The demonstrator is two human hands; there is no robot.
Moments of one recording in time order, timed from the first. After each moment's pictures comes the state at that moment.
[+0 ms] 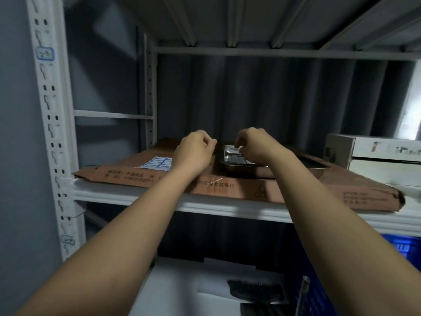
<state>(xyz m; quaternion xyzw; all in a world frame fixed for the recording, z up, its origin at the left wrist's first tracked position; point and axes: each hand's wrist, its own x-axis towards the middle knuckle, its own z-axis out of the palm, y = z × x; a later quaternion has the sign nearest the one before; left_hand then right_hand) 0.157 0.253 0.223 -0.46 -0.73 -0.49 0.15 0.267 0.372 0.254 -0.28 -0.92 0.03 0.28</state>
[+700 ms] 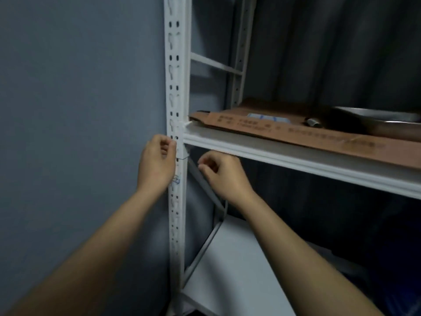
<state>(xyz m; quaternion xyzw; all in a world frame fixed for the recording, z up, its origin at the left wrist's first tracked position) 0.008 0.048 0.075 -0.22 -0.76 -0.57 0.24 0.097 0.177 0.074 0.00 -0.89 0.30 0.33</state>
